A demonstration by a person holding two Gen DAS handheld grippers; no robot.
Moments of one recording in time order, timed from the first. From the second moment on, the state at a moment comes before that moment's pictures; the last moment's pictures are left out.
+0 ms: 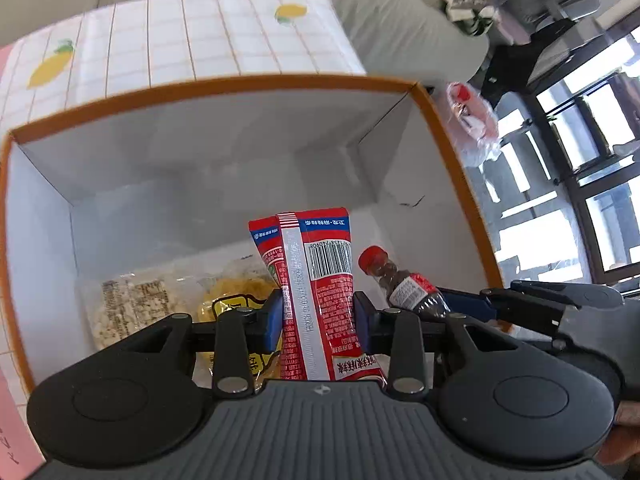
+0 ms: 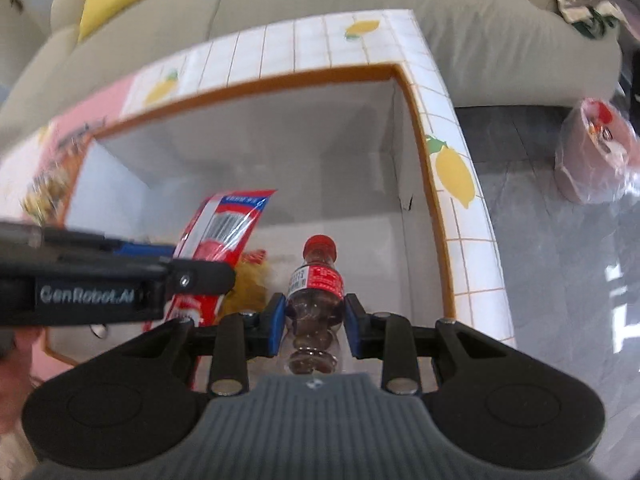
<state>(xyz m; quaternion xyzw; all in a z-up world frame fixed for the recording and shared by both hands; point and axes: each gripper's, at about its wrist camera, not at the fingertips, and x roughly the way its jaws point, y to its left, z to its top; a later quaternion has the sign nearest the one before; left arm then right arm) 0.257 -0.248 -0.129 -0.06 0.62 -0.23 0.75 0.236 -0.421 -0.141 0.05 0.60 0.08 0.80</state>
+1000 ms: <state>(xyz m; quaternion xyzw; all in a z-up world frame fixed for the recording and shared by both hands) 0.262 -0.268 -0.144 -0.01 0.66 -0.23 0.72 0.247 -0.395 -0.175 -0.04 0.64 0.10 0.76</state>
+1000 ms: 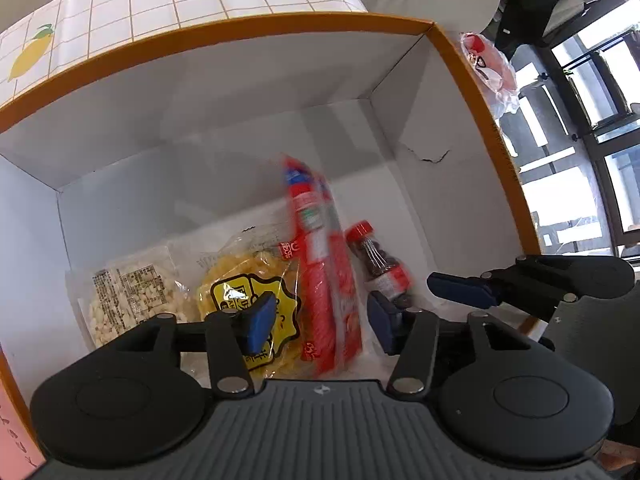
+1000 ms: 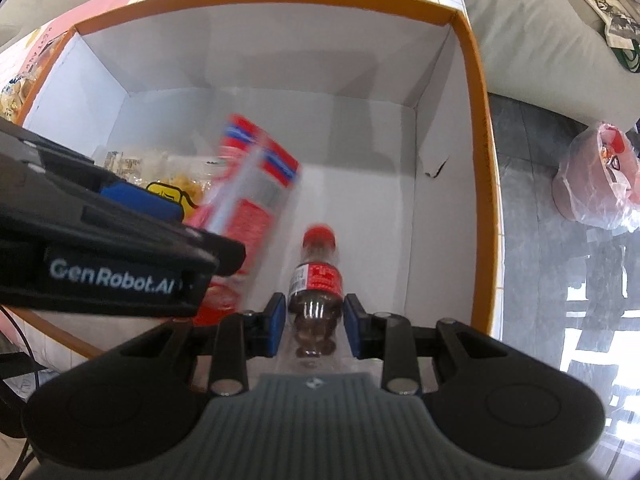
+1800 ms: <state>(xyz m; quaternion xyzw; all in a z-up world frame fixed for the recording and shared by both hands) 0.198 -0.183 -0.030 0.05 0.51 -0.23 0.83 0.195 -0.372 -0.078 0.02 0.55 0.06 0.83</state>
